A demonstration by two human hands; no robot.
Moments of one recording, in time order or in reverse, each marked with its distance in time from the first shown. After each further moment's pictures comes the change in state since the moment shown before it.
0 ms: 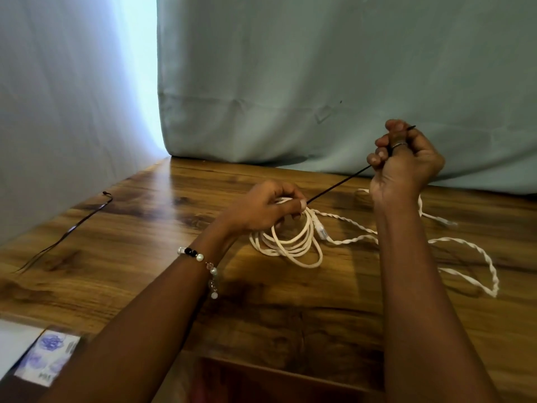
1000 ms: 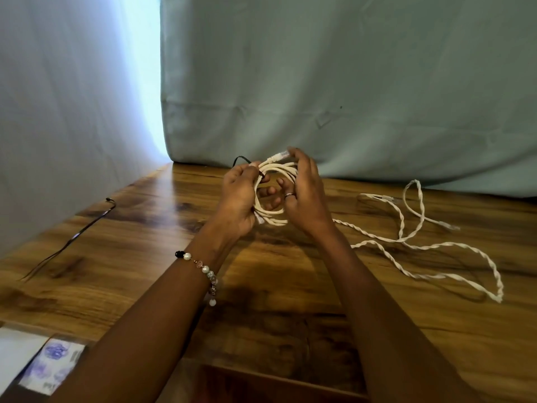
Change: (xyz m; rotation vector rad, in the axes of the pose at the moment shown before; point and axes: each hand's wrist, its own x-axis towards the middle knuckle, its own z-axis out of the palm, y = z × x) left_hand 0.008 0.011 -0.008 -1.074 0.650 -0.227; right_hand -0.068 0.065 0.036 -0.854 -0.712 -0.330
